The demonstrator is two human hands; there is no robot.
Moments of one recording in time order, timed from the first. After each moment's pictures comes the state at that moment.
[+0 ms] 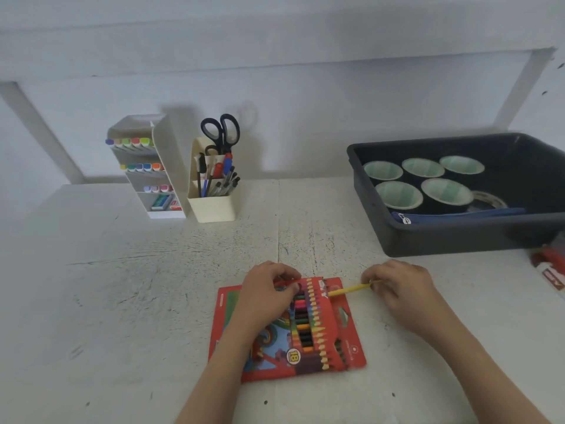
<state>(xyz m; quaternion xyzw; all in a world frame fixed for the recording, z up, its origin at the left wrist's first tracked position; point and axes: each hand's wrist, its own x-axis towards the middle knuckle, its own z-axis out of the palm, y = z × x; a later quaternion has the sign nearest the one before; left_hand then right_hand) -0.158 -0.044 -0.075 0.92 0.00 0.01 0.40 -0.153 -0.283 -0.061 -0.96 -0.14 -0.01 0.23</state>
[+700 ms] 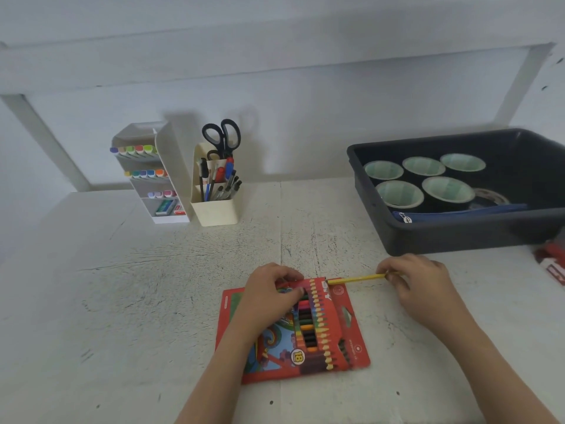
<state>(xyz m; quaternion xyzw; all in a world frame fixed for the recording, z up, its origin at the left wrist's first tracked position) -0.157 -0.037 -0.081 0.91 -0.03 0.02 0.41 -0.148 -0.293 -0.064 -0.97 -0.07 -0.07 0.22</state>
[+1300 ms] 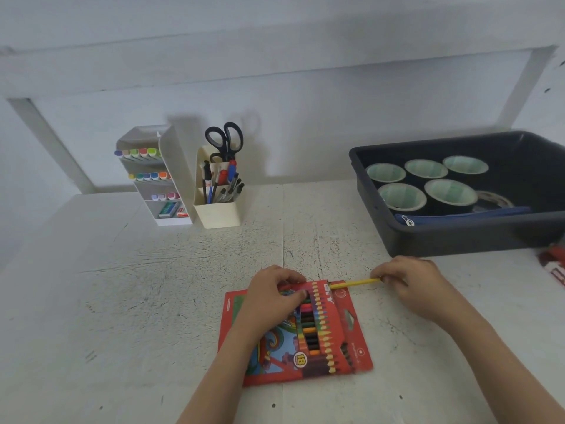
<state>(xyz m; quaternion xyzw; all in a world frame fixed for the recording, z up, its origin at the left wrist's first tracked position) -0.157 -0.037 -0.082 0.91 -0.03 0.01 0.42 -0.130 -0.298 -0.060 -0.97 -0.14 0.03 0.22</state>
